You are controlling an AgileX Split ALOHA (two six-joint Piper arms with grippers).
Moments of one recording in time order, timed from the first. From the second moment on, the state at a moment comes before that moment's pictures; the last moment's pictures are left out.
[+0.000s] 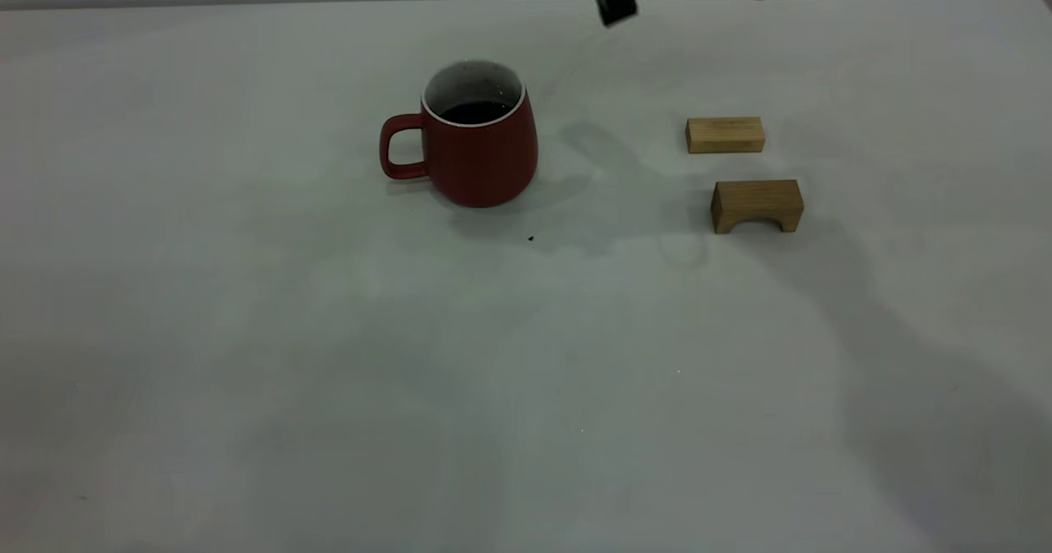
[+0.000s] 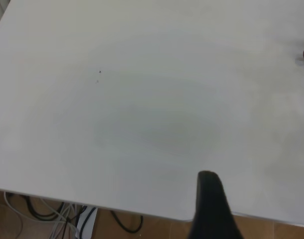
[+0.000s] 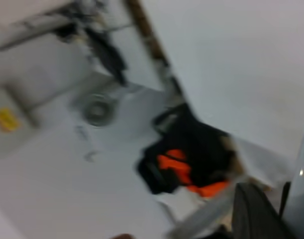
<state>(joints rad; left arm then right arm) 0.07 -0.02 -0.49 0.06 1.14 -0.13 0.33 2.30 -1.55 1.53 1.02 -0.24</state>
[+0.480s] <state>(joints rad) 0.07 -0.02 -0.49 0.06 1.14 -0.13 0.33 2.30 -1.55 1.69 1.08 0.28</state>
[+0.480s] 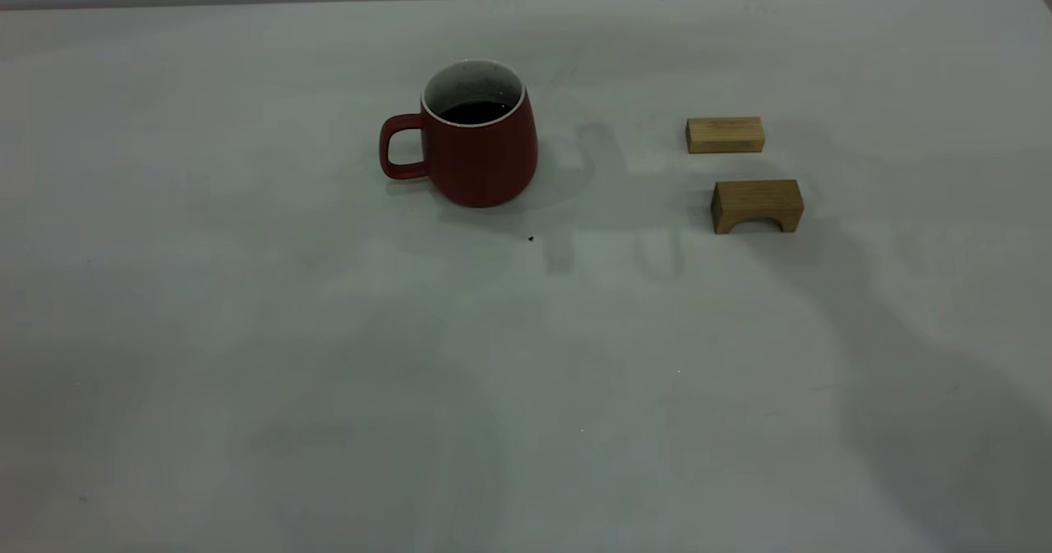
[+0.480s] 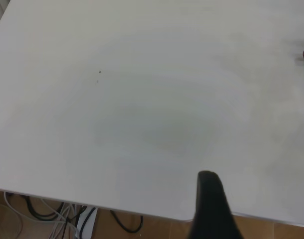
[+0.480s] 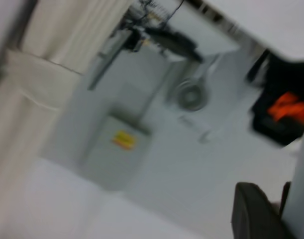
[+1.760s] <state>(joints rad) 0.07 -0.02 -0.49 0.06 1.14 -0.13 0.35 2.77 -1.95 1.75 1.15 0.66</state>
